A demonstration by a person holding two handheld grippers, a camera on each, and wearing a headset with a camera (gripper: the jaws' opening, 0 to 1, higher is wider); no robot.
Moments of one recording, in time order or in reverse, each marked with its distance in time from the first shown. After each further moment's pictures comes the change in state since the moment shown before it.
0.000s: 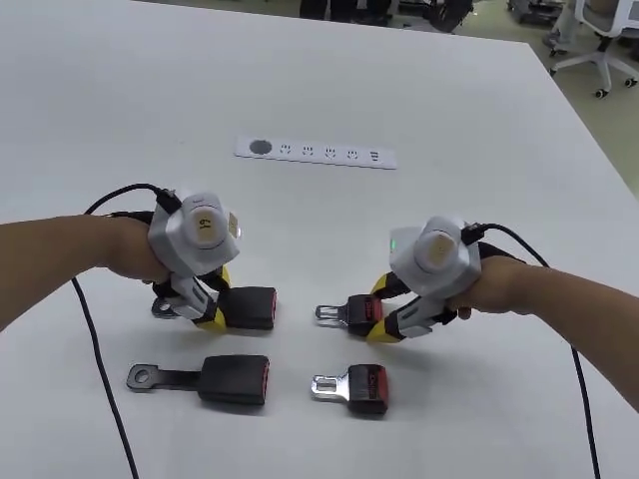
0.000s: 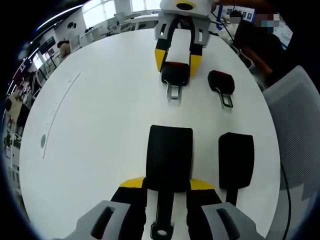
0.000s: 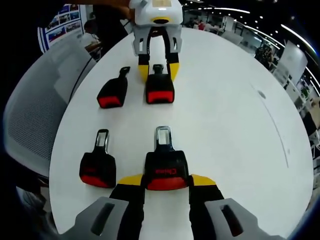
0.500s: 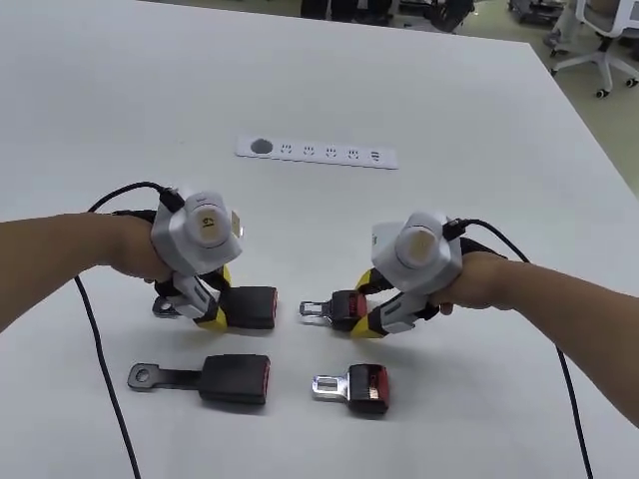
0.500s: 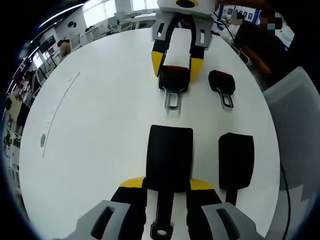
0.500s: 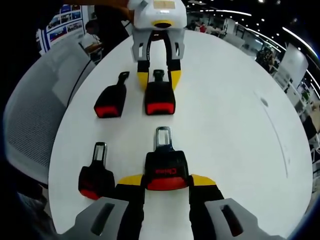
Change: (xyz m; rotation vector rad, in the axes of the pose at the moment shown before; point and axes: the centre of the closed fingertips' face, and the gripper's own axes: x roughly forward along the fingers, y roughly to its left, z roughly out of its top) left arm -0.001 -0.003 0.003 -0.006 0.007 -0.002; right arm 0.006 -0.002 0.021 -0.014 -0.017 -0.002
